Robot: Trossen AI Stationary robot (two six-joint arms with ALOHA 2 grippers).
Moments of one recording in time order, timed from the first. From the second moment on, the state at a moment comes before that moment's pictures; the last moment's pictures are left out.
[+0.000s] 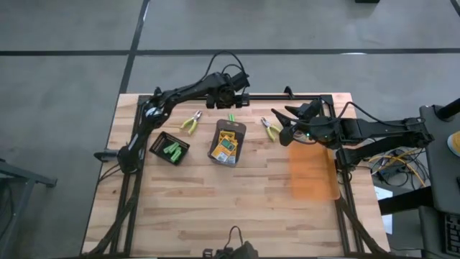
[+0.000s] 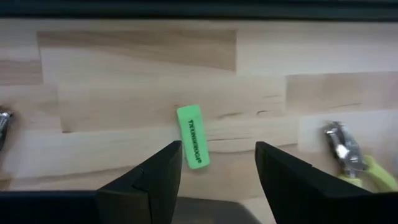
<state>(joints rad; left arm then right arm) 0.51 2.24 2.15 -1.11 -0.11 -1.03 0.08 0.99 0.99 -0.44 0.81 0.39</state>
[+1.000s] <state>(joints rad) 0.51 2.24 1.89 -0.87 -0.04 -1.12 0.08 0.99 0.99 -0.44 0.81 0.39</state>
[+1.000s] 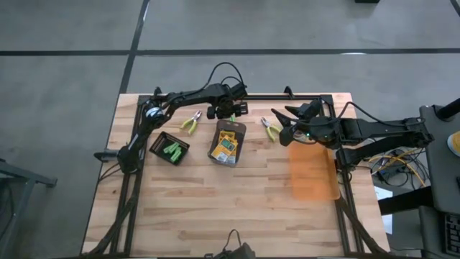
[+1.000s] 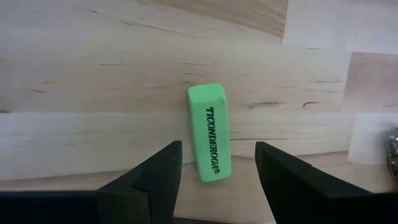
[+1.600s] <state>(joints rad) 0.51 2.24 1.80 -0.79 -0.04 -1.14 0.08 0.99 0.99 -0.44 0.81 0.39</state>
